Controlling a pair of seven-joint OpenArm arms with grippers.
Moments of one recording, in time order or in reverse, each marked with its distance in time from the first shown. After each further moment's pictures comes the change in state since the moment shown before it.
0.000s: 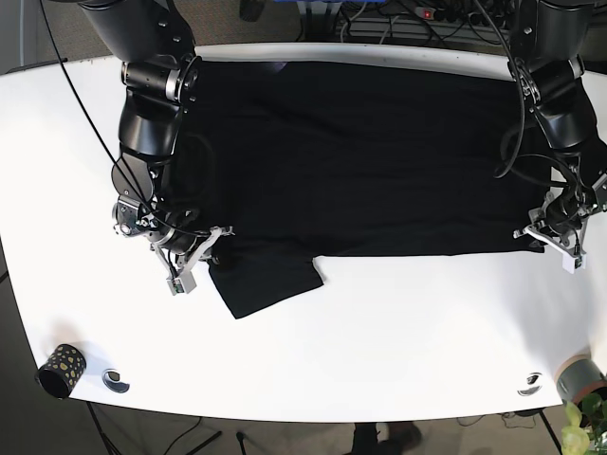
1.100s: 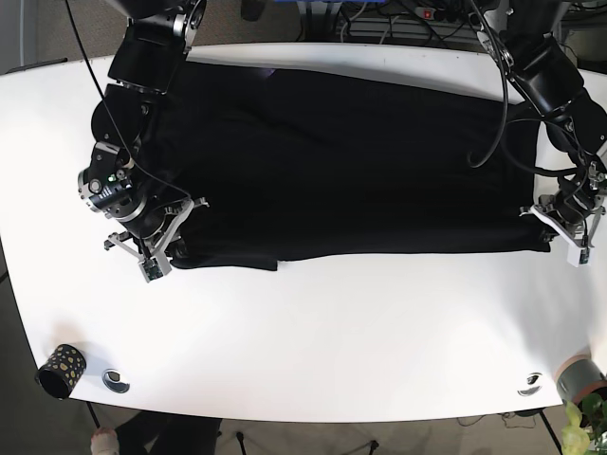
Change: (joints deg) left arm 9.9 6.7 -10.9 31.1 0.7 -12.3 13.9; right arm -17.0 -0.1 -0.1 43.2 0.0 0.4 -12.5
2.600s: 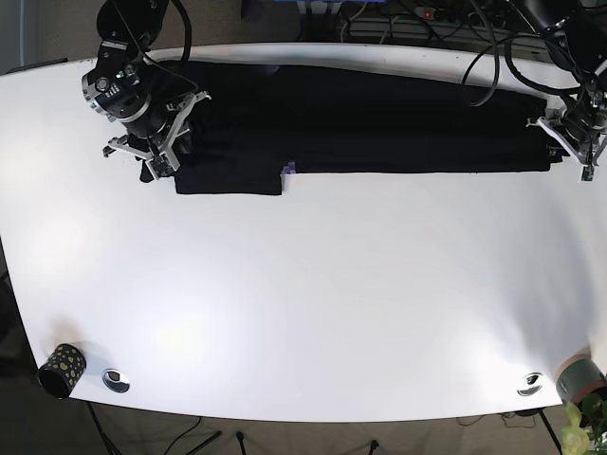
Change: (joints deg) left arm 22.5 1.2 -5.4 15.2 -0.4 -1.4 2.6; right arm -26.3 -0.4 0.3 19.5 0.4 0.3 -3.5
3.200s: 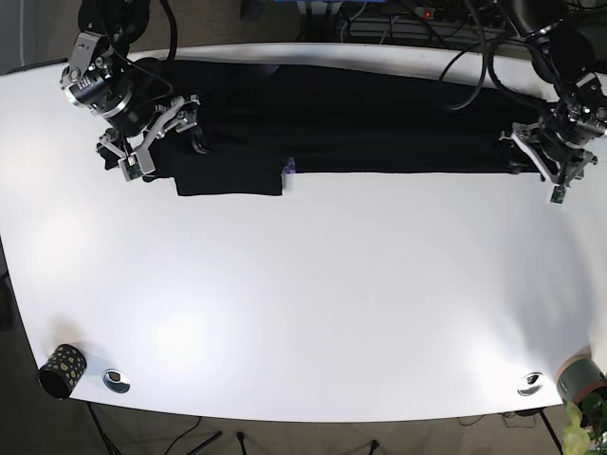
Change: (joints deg) left arm -1.6 2.3 8.5 5.4 0.2 0.4 -0.7; right arm -0.4 2.5 5.3 0.0 21.1 -0.3 -1.0
